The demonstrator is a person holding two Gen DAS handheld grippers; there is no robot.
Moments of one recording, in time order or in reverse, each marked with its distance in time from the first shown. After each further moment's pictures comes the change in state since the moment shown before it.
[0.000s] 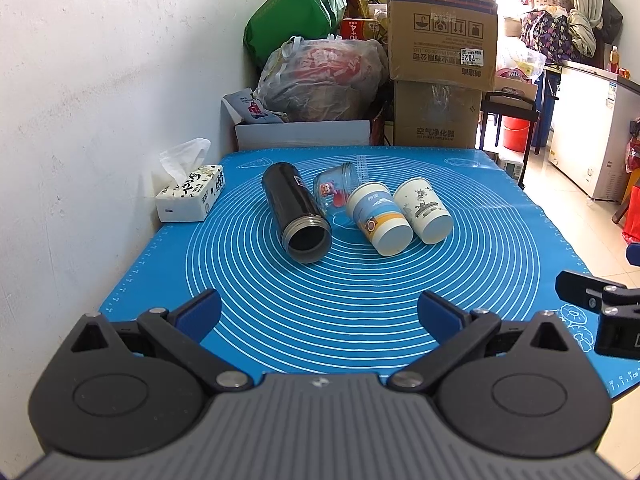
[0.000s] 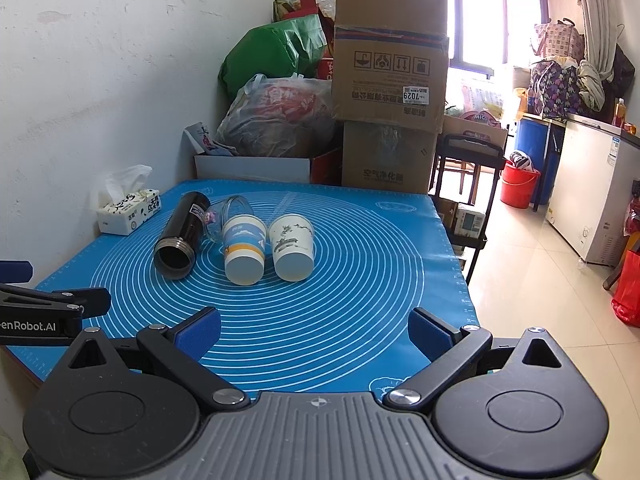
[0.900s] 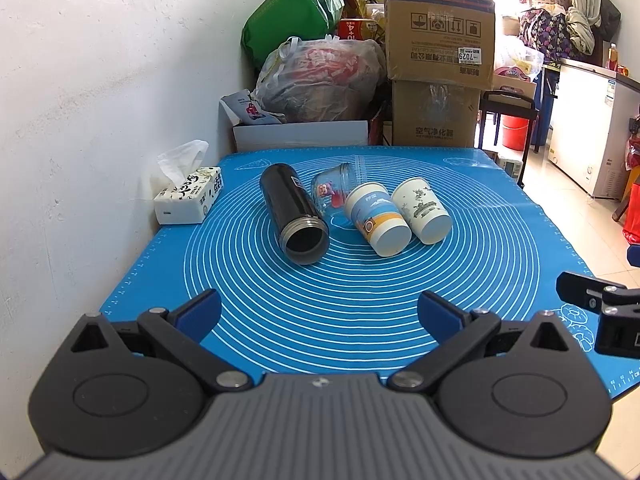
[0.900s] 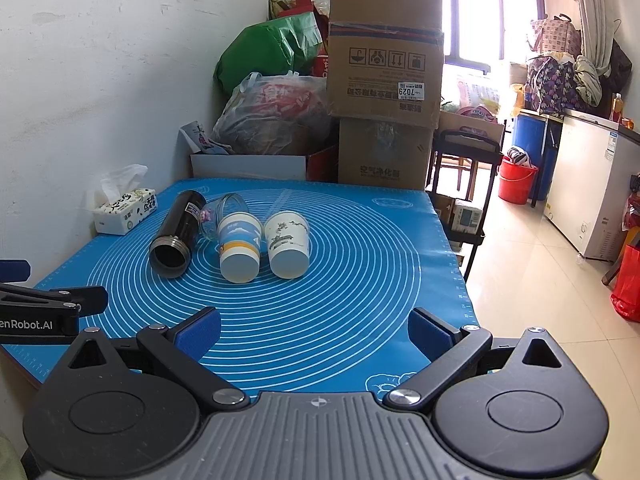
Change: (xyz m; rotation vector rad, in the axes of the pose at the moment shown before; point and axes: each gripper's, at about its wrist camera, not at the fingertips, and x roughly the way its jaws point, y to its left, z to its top) left arm 0.002 -0.002 0.002 0.009 0.000 0.003; right arm 0.001 -0.002 -0.001 0.005 0.008 -0.006
